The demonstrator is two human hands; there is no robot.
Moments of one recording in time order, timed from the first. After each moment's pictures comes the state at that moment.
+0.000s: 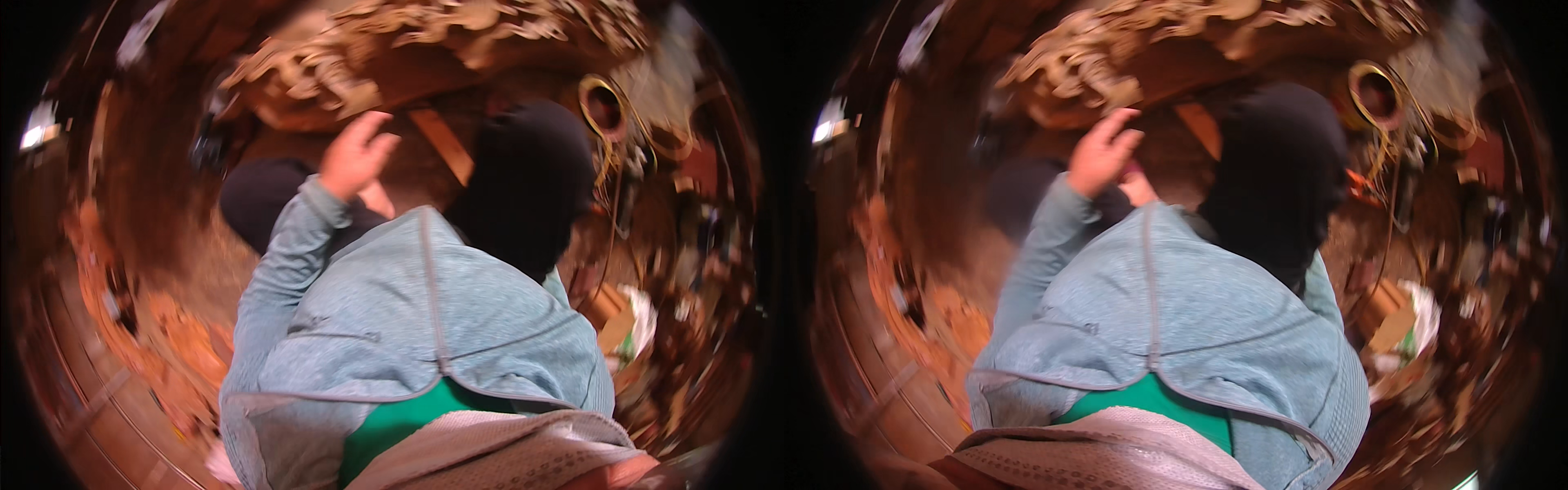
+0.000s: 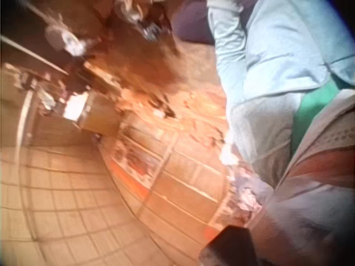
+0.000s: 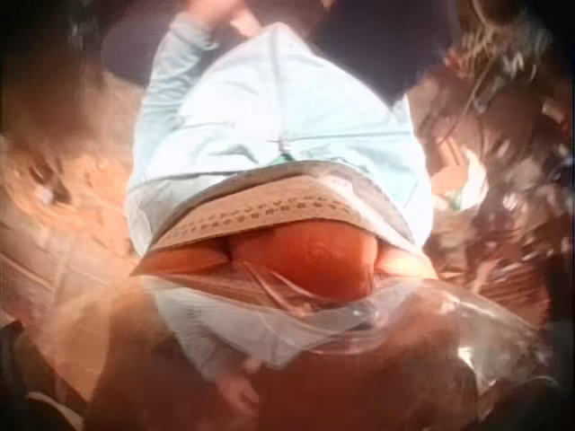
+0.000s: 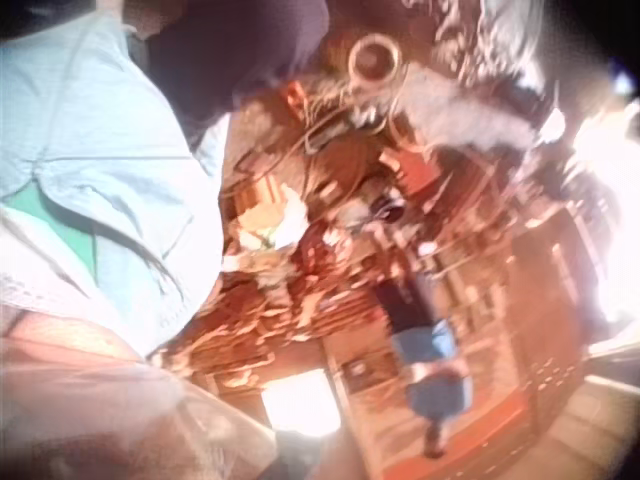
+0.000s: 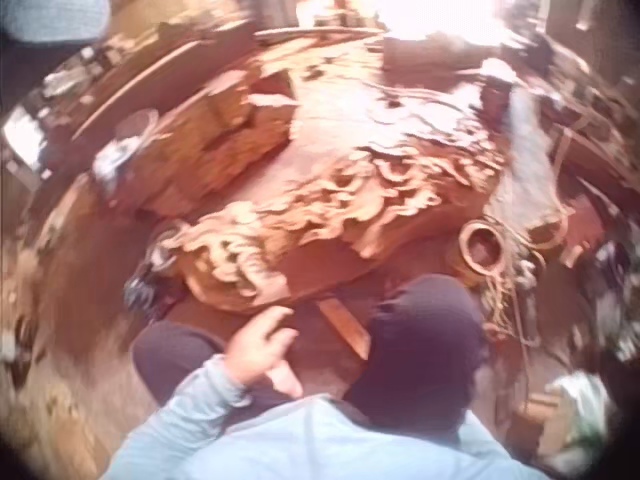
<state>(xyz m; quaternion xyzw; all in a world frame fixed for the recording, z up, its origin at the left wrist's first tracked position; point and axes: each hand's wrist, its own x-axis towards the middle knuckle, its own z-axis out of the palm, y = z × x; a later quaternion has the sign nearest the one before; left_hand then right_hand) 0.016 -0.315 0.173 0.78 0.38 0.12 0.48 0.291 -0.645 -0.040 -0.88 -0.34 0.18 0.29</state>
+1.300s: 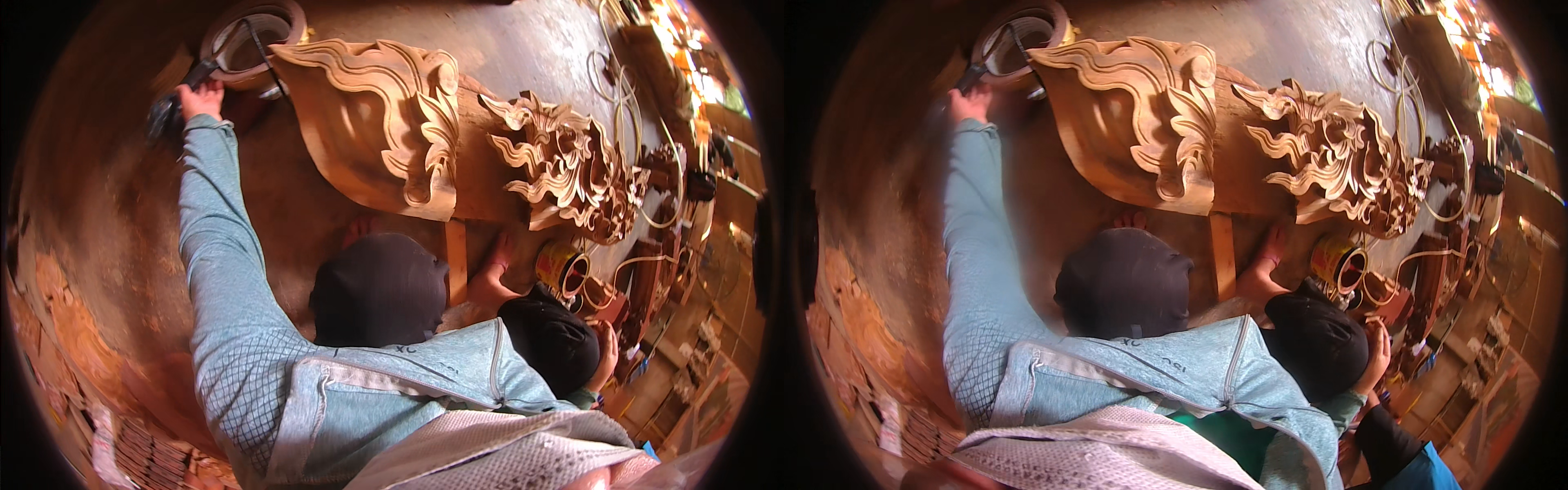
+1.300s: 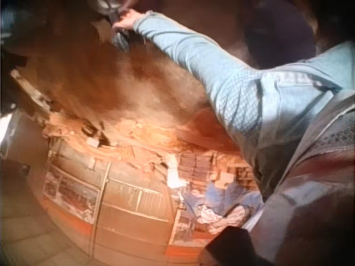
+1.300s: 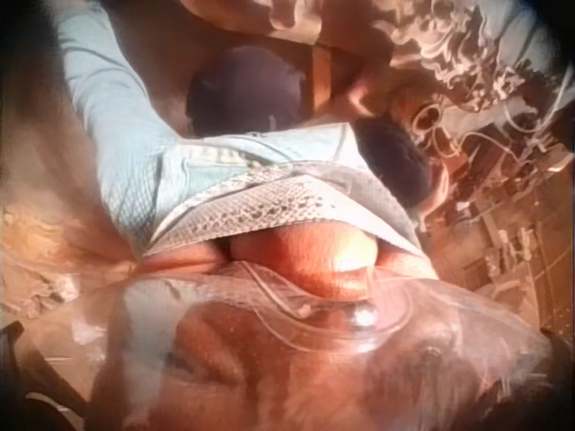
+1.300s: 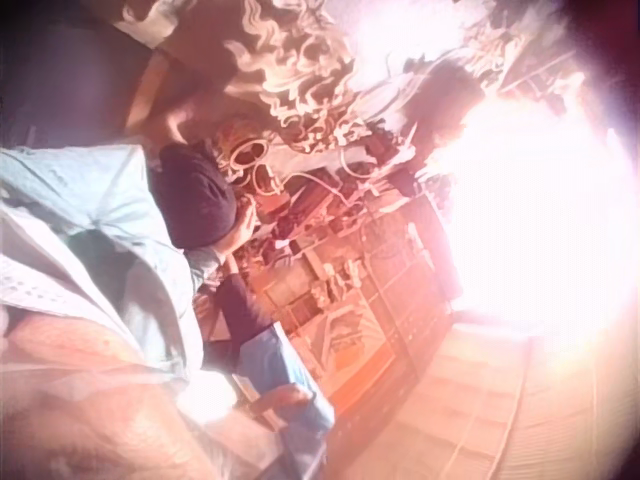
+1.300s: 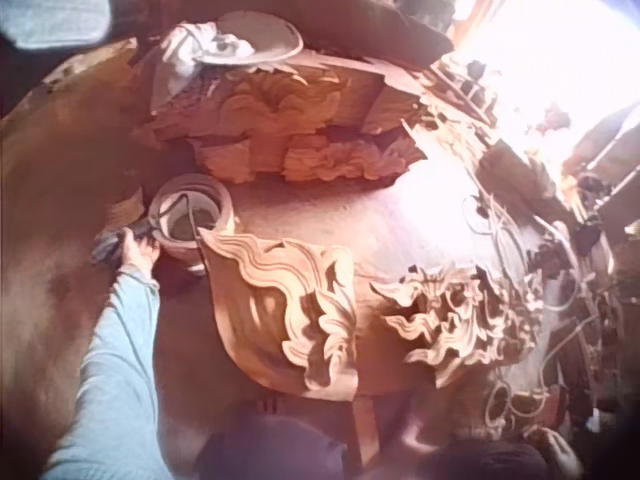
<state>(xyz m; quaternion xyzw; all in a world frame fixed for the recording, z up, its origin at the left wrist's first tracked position) -0.322 0.093 -0.111 -0.02 0.46 0.71 0.54 0.352 -0.495 0.278 -0.88 -0.29 0.20 0.32</state>
